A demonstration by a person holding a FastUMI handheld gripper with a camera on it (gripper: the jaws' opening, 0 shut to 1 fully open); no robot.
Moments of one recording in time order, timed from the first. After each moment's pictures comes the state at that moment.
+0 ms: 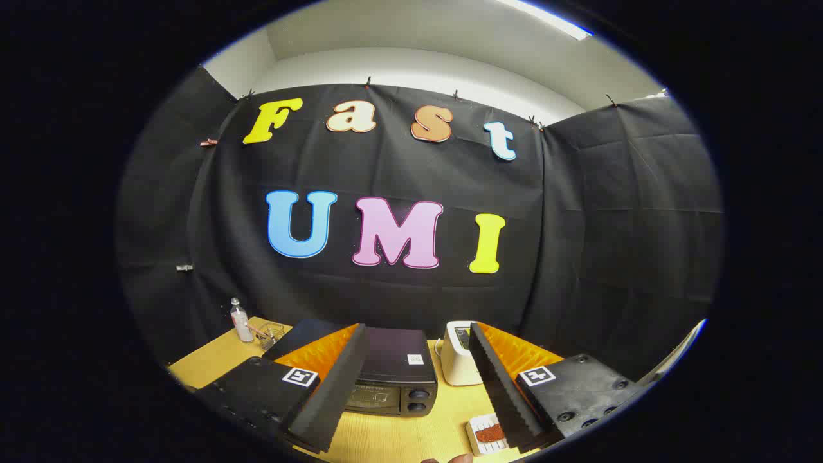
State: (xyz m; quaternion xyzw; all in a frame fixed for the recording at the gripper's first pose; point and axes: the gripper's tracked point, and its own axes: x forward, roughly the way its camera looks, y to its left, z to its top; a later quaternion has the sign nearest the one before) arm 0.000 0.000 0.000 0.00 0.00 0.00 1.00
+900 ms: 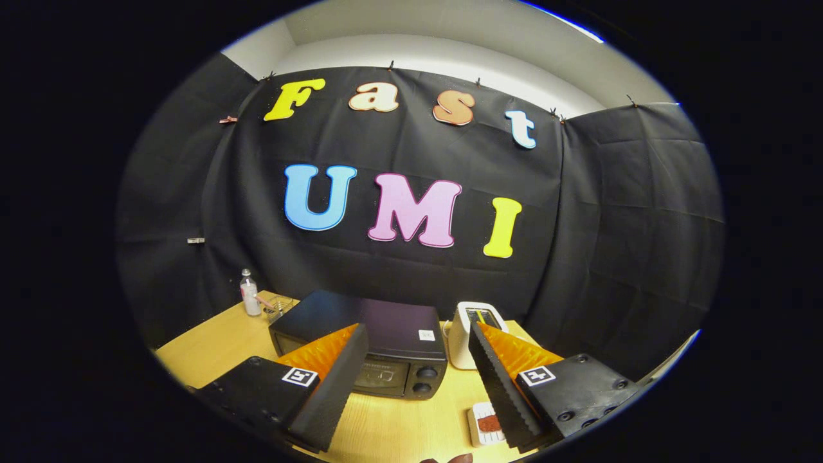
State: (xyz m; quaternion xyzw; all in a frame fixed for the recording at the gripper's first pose) arm -0.025 0.031 -0.046 -0.03 0.05 0.04 1.00
